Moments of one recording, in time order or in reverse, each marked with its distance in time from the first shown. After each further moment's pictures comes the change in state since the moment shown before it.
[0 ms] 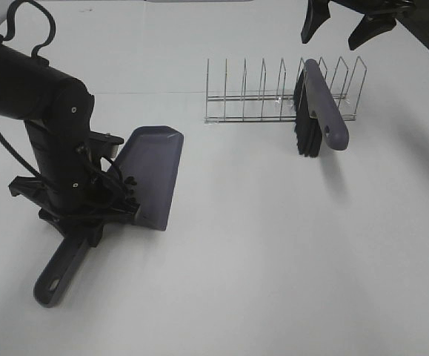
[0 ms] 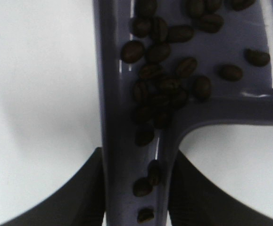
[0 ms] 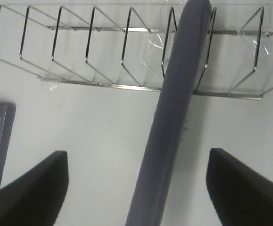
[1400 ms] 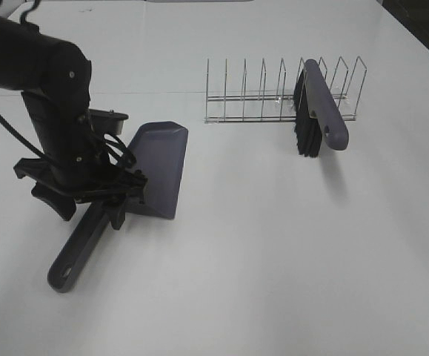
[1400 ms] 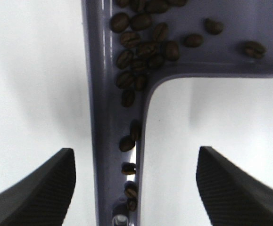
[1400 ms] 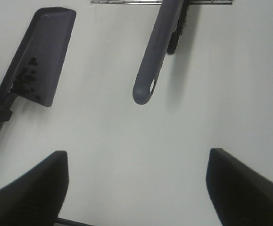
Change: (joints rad) left arm 0.005 -0.046 -0.072 -0.092 0.081 0.062; right arm 0.000 -0.996 0.851 0.008 0.006 -0.008
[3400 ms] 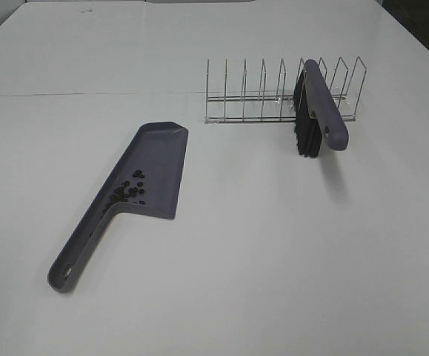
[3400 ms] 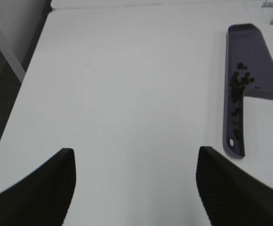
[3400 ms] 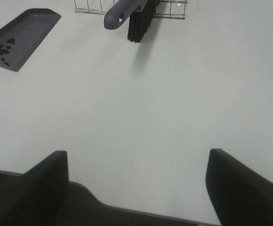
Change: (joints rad) left arm 0.492 -1.928 0.761 0.012 0.161 0.289; right arm 0.003 -1.273 0.827 -0.138 0.002 -0.045
